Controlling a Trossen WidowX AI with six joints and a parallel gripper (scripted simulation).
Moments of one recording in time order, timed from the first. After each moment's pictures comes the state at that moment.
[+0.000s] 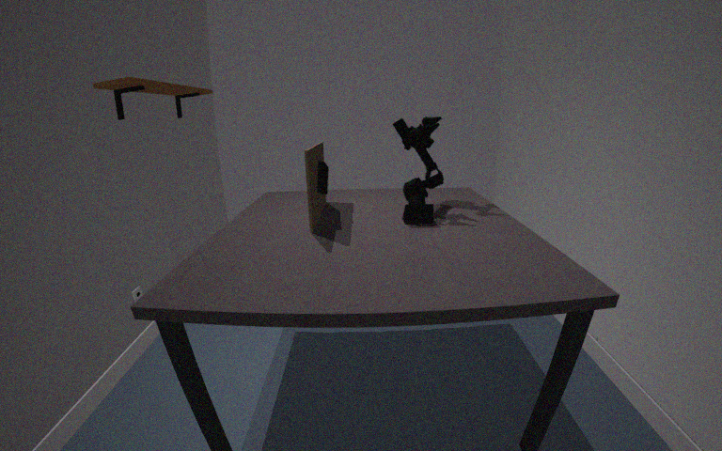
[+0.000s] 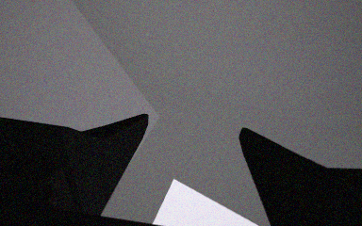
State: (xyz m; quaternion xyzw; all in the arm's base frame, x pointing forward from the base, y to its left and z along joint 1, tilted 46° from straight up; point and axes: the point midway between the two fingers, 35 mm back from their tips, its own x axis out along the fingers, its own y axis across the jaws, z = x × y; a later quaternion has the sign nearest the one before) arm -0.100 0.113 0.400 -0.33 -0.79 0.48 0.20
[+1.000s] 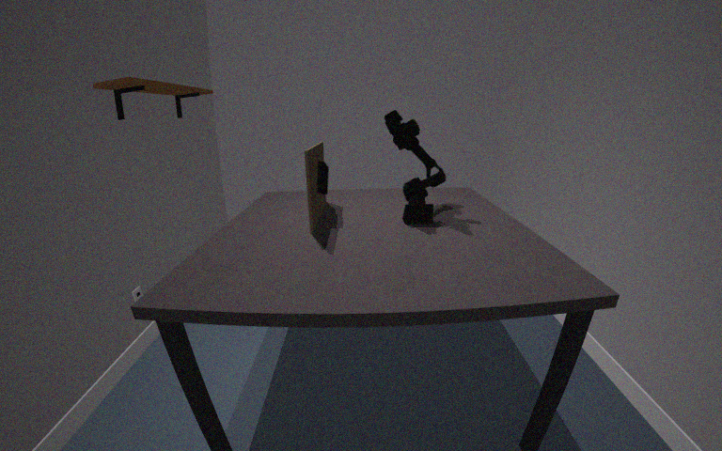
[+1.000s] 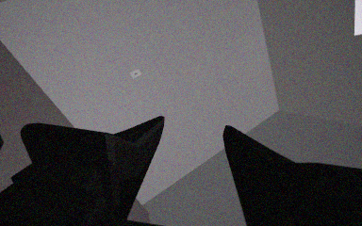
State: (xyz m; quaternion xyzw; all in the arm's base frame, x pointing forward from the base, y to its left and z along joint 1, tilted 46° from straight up) arm 0.065 0.188 0.307 -0.46 -0.21 0.65 0.56
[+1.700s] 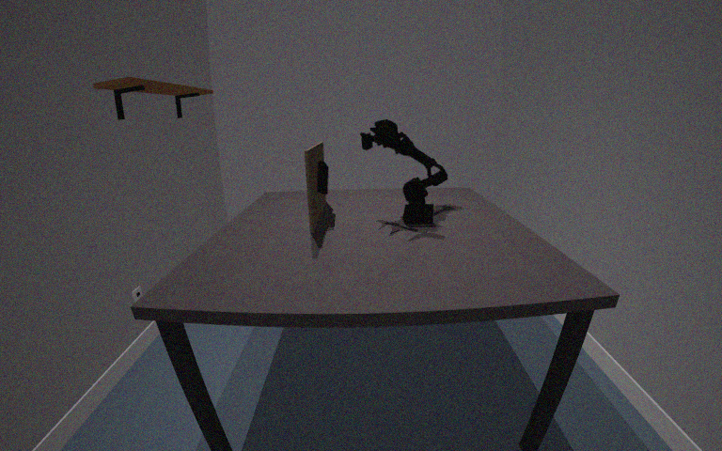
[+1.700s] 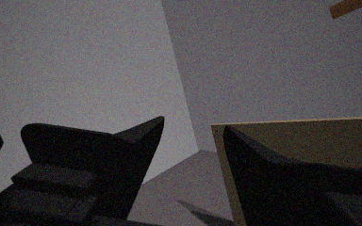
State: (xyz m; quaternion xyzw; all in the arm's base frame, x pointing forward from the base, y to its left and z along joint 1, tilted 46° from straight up) arm 0.197 0.161 0.283 -0.12 0.08 0.36 0.92
